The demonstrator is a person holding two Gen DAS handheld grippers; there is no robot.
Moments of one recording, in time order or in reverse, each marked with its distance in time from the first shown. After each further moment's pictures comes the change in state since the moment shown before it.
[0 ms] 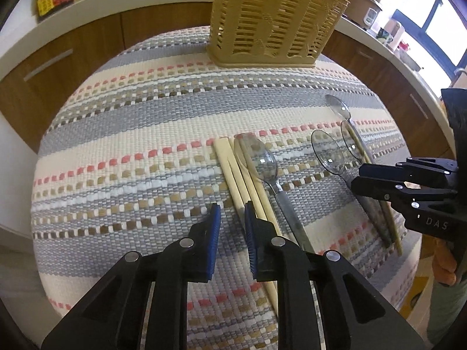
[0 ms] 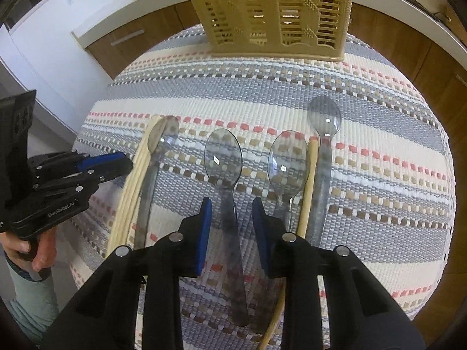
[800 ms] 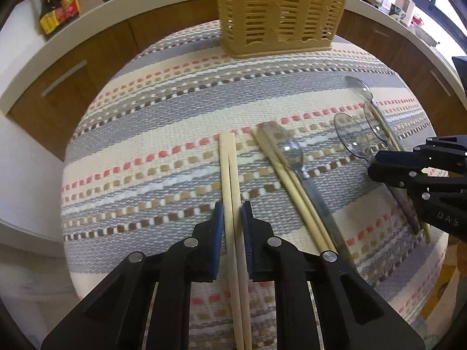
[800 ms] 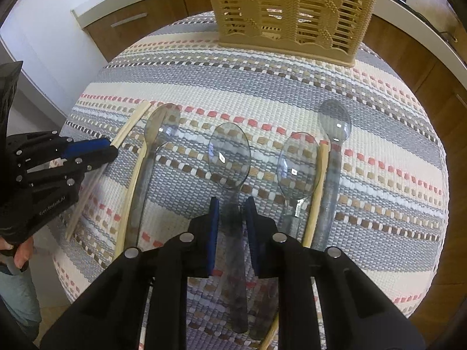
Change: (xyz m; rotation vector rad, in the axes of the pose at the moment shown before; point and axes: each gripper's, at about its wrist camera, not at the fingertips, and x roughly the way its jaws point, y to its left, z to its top) left arm 0.000 -0.003 0.007 0.058 0.055 0.141; right arm 0.018 0.021 0.007 -0.093 0.040 -0.064
